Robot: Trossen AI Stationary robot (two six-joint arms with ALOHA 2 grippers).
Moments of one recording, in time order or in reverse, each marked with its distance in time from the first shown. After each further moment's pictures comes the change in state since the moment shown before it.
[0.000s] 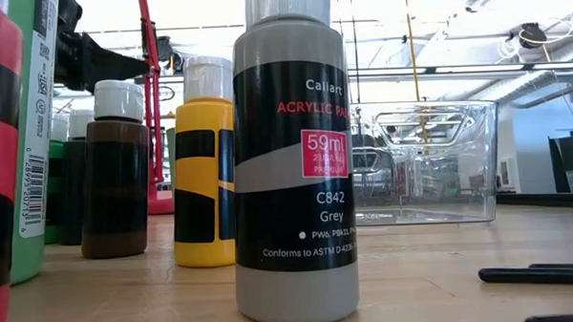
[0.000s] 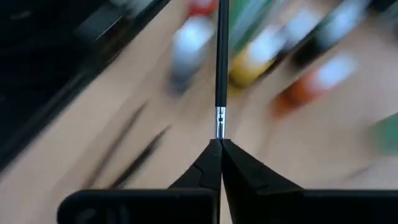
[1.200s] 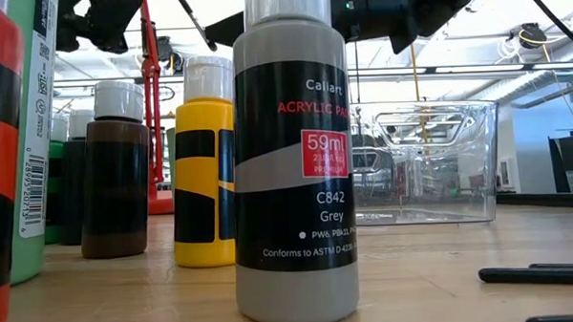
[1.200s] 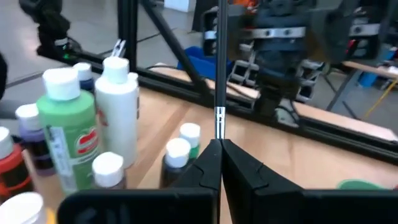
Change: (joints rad) left arm -0.095 0.394 0.000 0.581 0.471 0.130; right arm -0.531 0.258 -0.037 0.905 -0.451 -0.147
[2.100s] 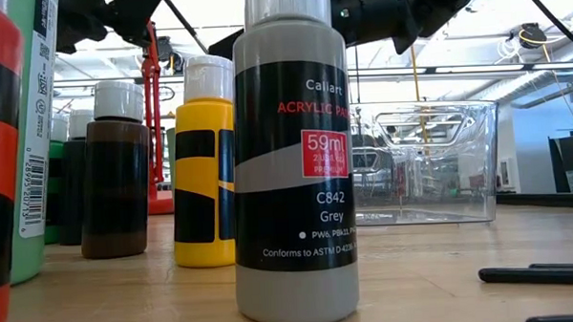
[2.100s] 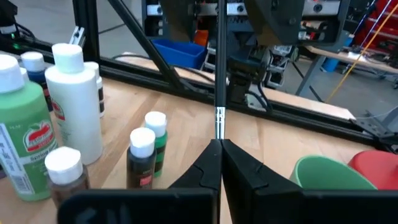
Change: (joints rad) left arm -0.002 0.313 0.106 0.233 -0.003 -0.035; right arm -0.007 0.000 0.000 -0.027 0.124 0.005
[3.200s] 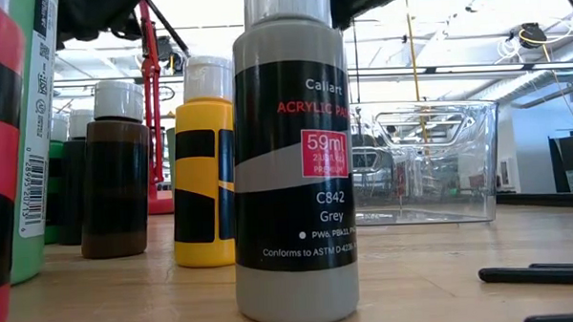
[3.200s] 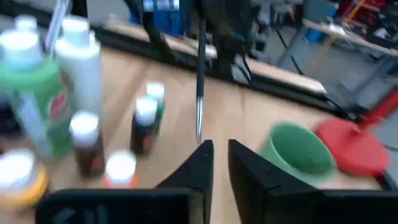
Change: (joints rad) left arm -0.092 -0.030 -0.001 -0.079 -0.135 0.144; right arm 0.101 -0.223 -0.011 -0.376 0.210 -0.005
